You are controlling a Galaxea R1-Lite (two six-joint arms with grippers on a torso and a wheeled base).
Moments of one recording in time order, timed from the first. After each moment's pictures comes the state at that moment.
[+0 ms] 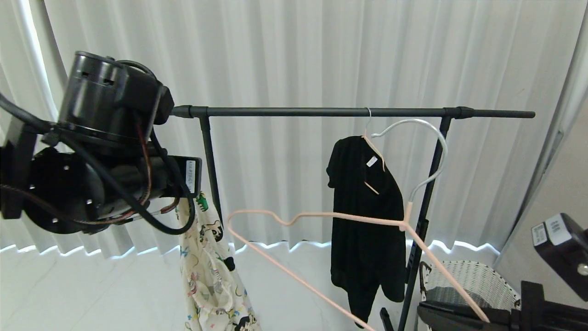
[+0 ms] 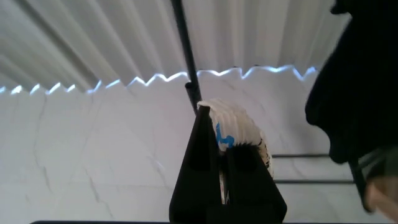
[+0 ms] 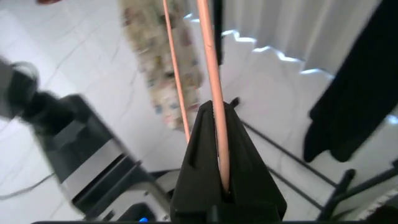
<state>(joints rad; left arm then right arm) -0.54 1.51 -1.17 0.25 0.63 -0.16 1.22 1.17 -0.57 -0.24 -0.20 0.37</state>
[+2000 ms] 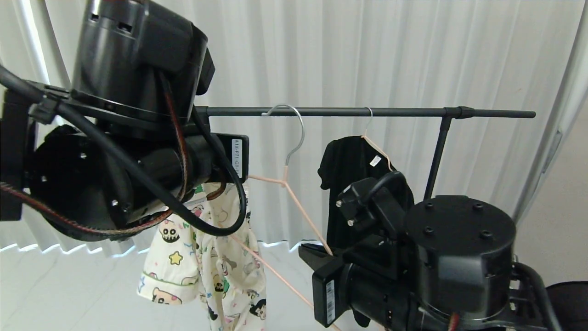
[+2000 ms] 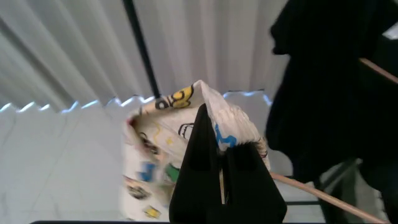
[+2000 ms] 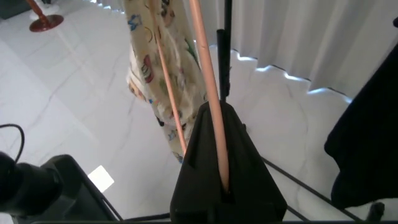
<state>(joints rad) -0.80 1.54 -1.31 0.25 0.72 -0.21 1.18 1.72 -0.86 -0.58 -0.27 0.37</state>
